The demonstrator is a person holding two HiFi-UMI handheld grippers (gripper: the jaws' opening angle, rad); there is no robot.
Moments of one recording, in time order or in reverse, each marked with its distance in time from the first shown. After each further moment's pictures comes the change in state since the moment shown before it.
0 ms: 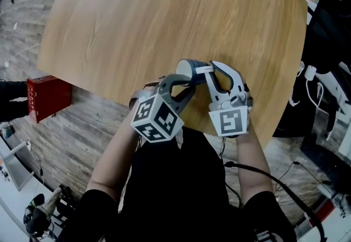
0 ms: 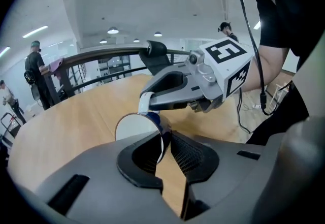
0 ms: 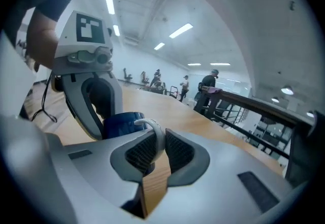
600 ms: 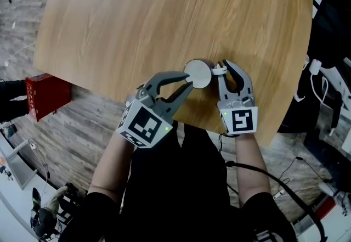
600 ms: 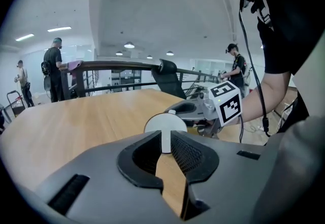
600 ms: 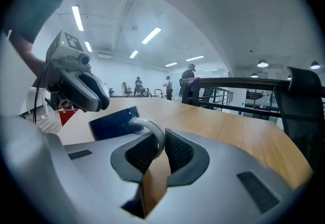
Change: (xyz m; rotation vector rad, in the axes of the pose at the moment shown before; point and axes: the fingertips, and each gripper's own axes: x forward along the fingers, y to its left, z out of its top) left arm -0.025 0.008 0.006 -0.129 -0.206 0.070; right arm -0.019 -0.009 -0.049 0.305 -0.054 -0.134
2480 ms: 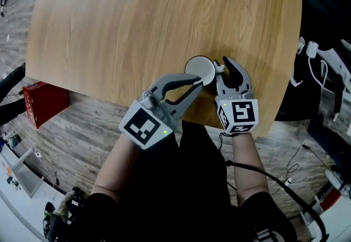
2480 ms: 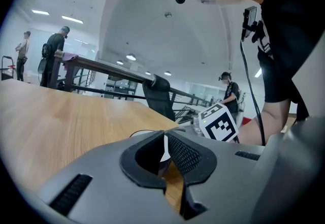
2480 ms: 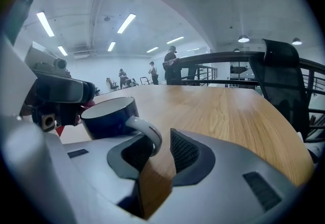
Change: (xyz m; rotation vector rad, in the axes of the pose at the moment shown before) left arm 0.044 -0.060 0.049 -0.171 -0.271 -0.123; right arm -0.044 -0.037 -0.053 0.230 0.192 -0.104
